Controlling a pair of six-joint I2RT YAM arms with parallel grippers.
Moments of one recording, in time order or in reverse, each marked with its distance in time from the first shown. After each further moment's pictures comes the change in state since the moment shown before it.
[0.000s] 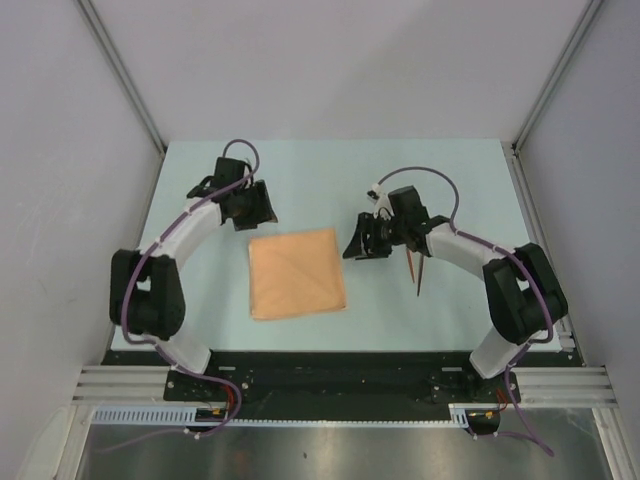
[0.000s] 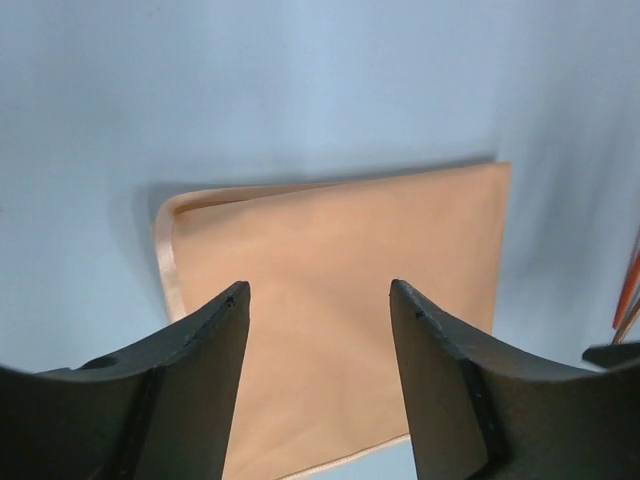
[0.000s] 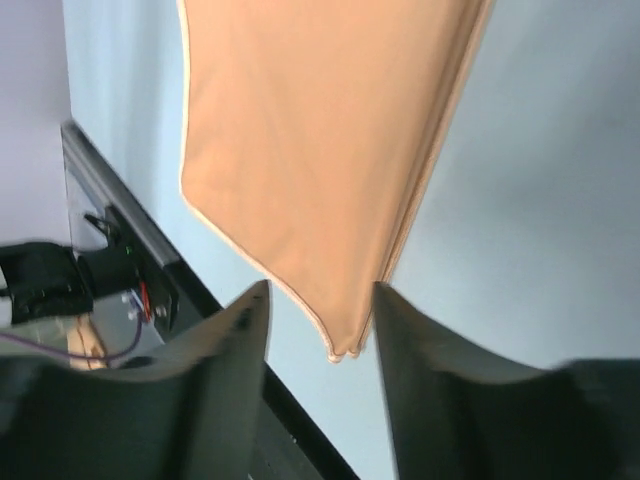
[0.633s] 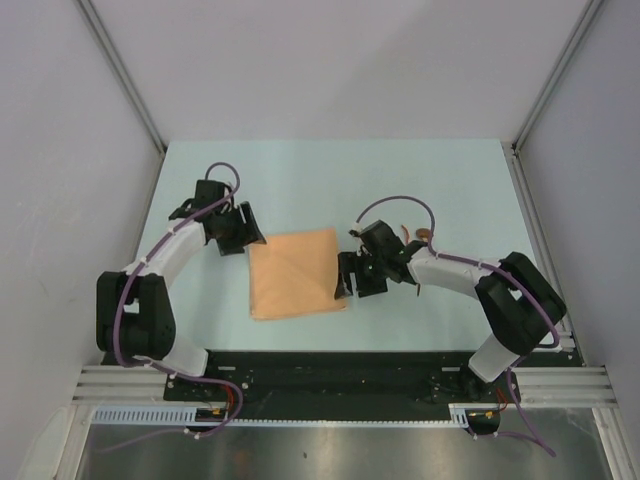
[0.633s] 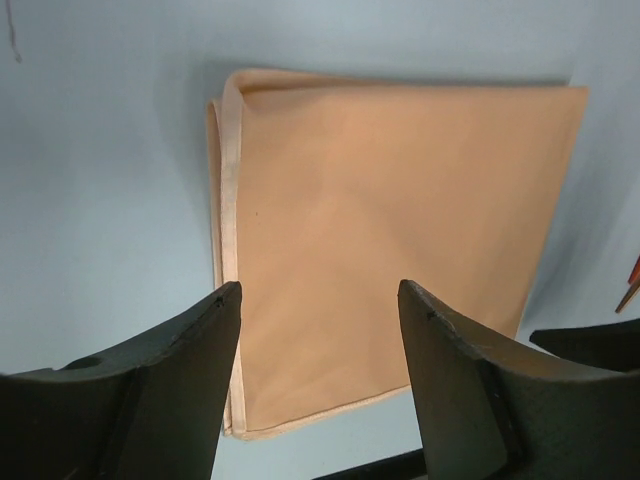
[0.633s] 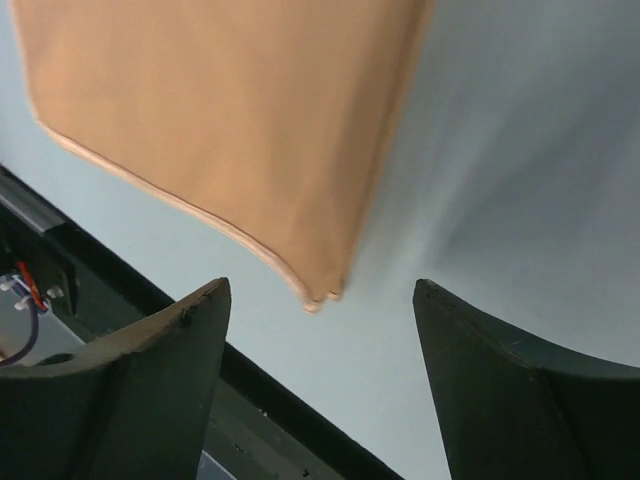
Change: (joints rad) left arm 0.098 -0.191 -0.198 -0.022 0.067 0.021; right arm 0.230 -0.061 -0.057 -0.139 0.297 0.033
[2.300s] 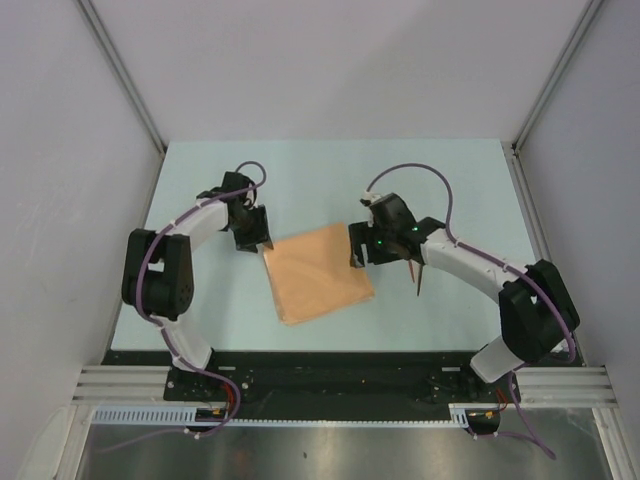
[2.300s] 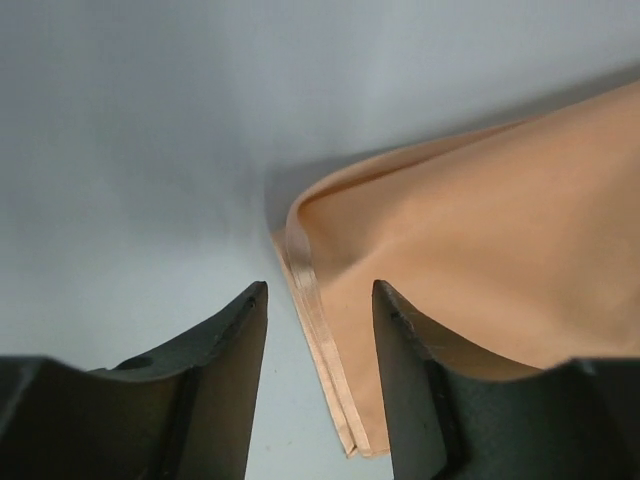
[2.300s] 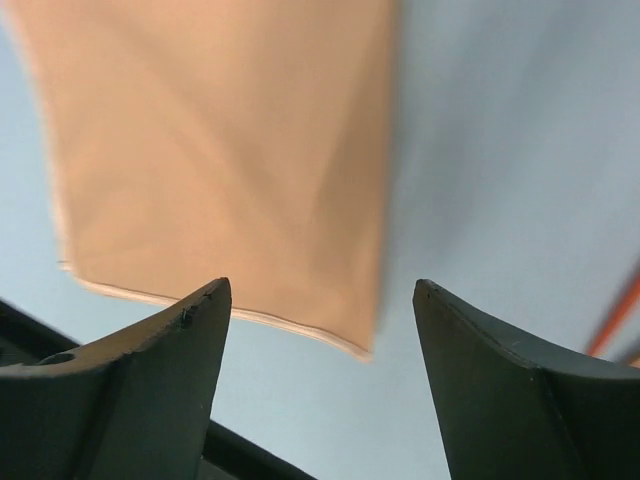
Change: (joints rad) left arm -0.080 0.260 0.147 -0.071 -0.041 0.074; right arm -0.095 -0.072 0.119 -0.171 0.243 -0.168
